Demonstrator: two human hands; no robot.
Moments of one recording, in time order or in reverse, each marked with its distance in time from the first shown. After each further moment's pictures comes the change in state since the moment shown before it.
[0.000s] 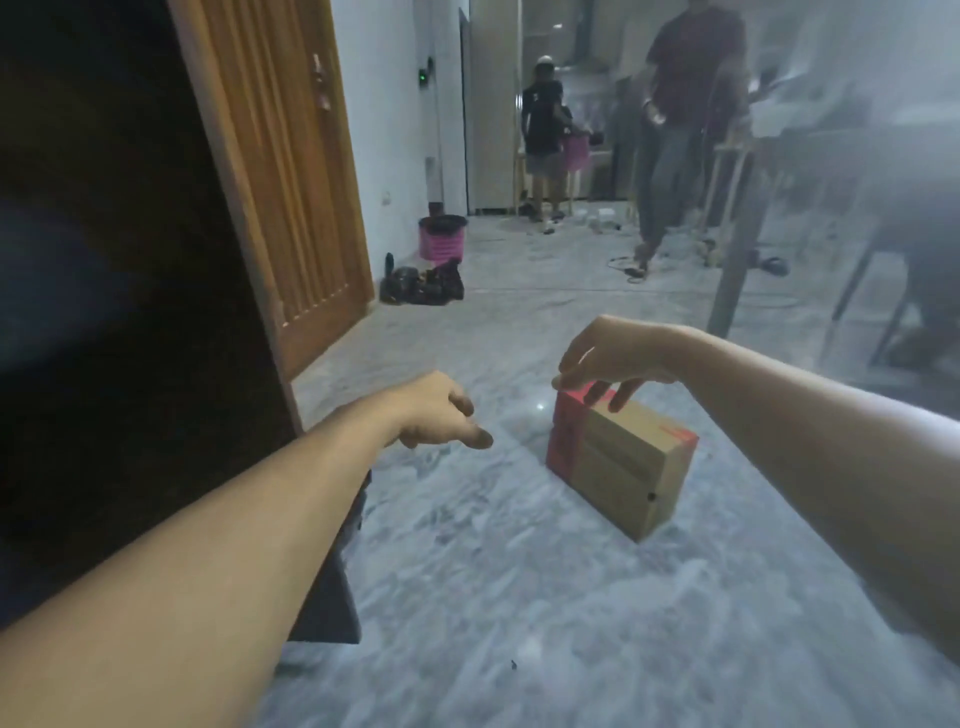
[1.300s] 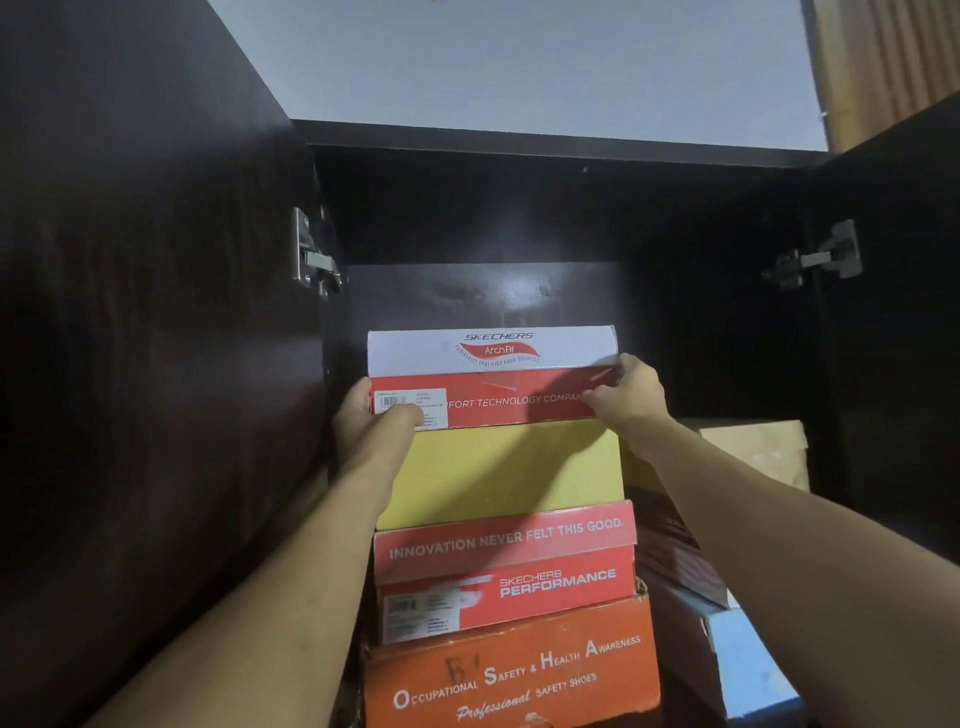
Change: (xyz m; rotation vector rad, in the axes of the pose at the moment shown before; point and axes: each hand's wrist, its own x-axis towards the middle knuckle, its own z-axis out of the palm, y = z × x) left_hand -0.604 -0.227 -0.300 -0.412 2.022 -0.254; right_hand -0.180 -0.691 0.185 0.906 -0.046 -1.018
